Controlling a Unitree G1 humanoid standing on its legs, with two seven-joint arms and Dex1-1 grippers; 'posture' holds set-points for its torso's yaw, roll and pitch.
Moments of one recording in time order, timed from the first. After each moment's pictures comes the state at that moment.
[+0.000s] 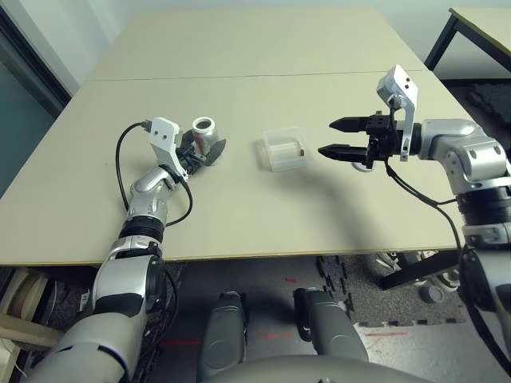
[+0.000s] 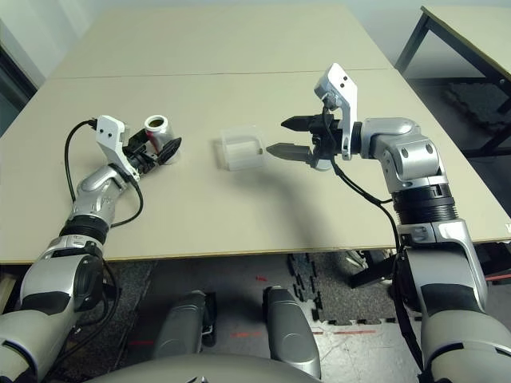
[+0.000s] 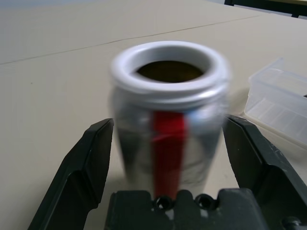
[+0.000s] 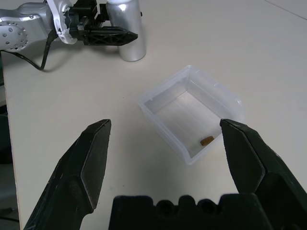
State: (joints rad) left arm -0.70 0.36 0.22 0.96 -0.21 -0.25 -0.77; right arm -0.78 -0.61 0.07 0.28 0.33 0.56 1.16
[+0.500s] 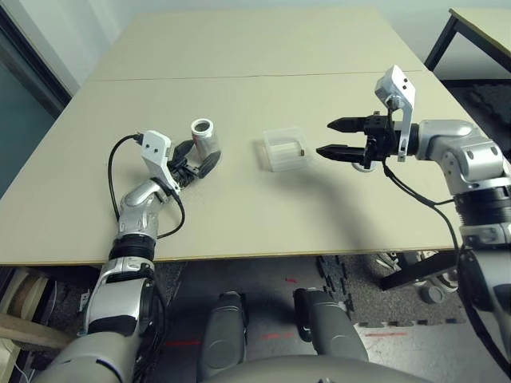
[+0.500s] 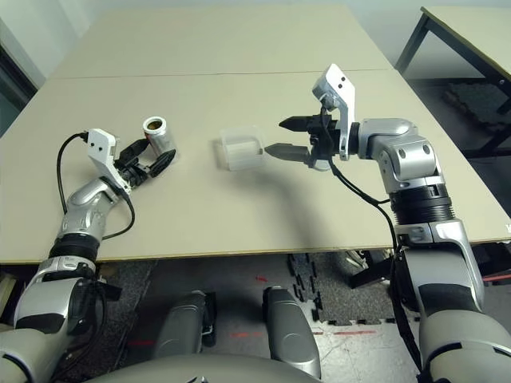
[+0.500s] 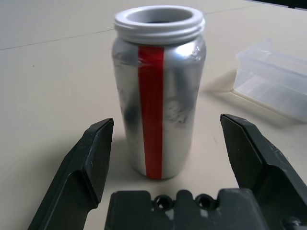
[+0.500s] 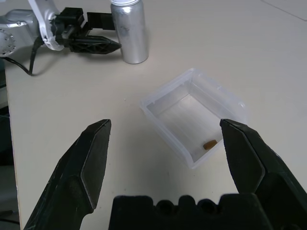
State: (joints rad) left arm -0.52 0.40 0.22 0.69 -0.25 -0.13 -0.80; right arm -0.78 -0.59 0.07 0.28 0.33 0.55 1.16
